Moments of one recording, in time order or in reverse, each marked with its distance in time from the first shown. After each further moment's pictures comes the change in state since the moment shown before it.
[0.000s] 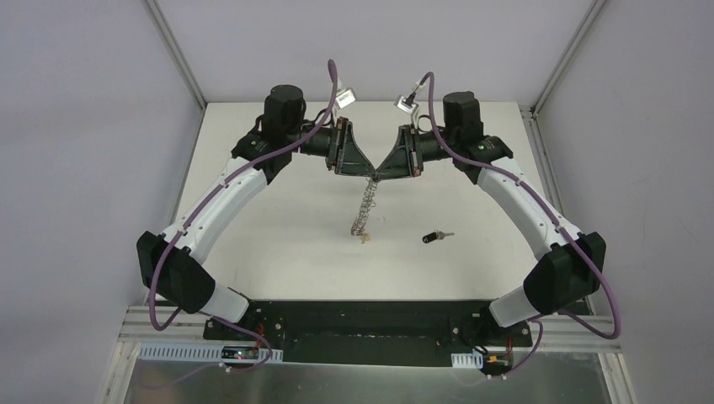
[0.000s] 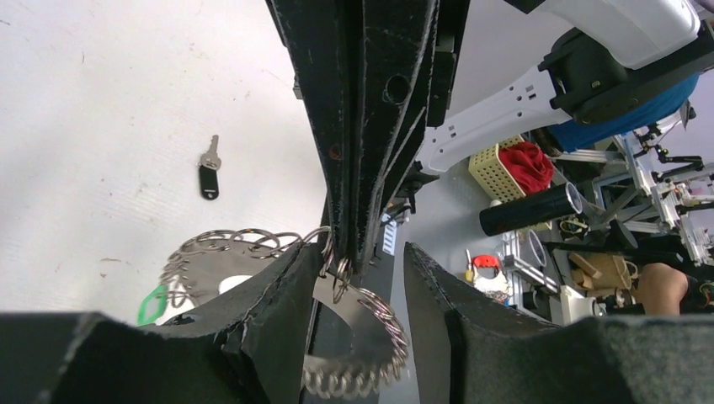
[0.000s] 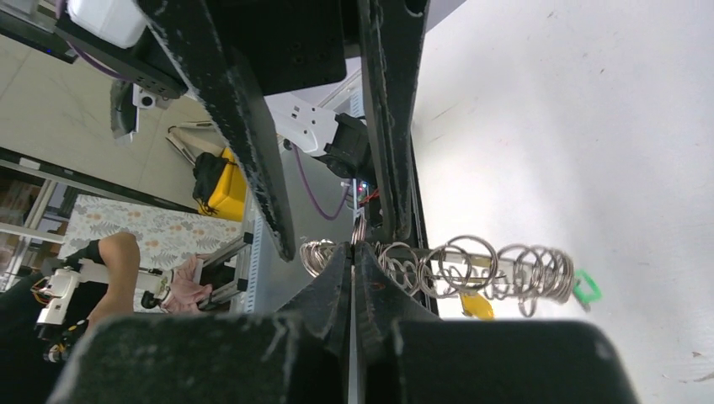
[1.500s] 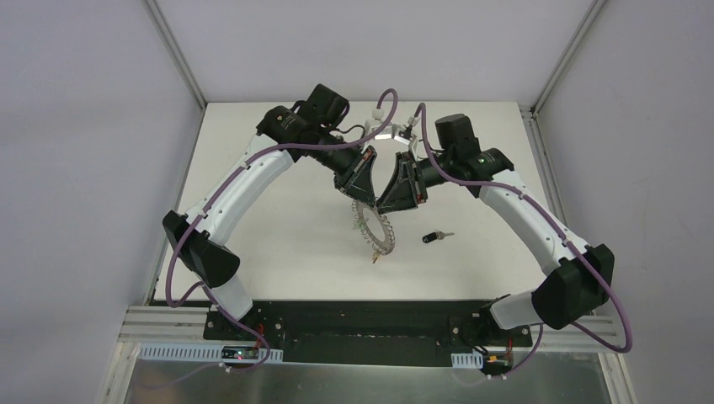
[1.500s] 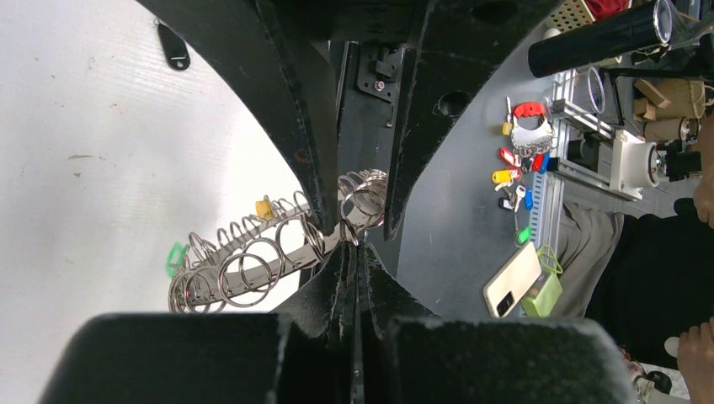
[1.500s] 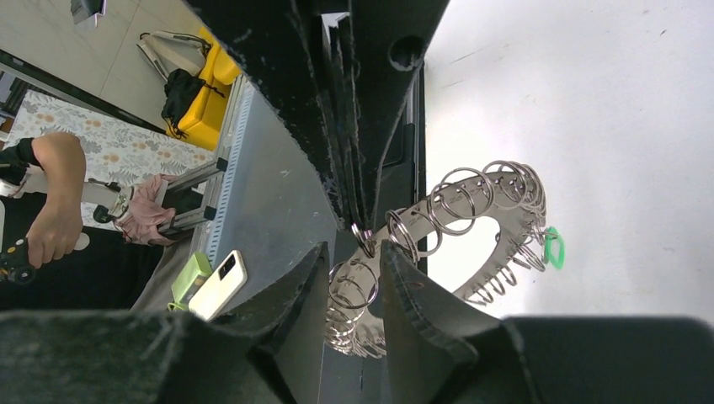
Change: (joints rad) left arm -0.165 0.220 0.447 -0.869 -0.137 0.596; right arm 0.051 -0.083 -0.101 -0.246 -0.052 -0.398
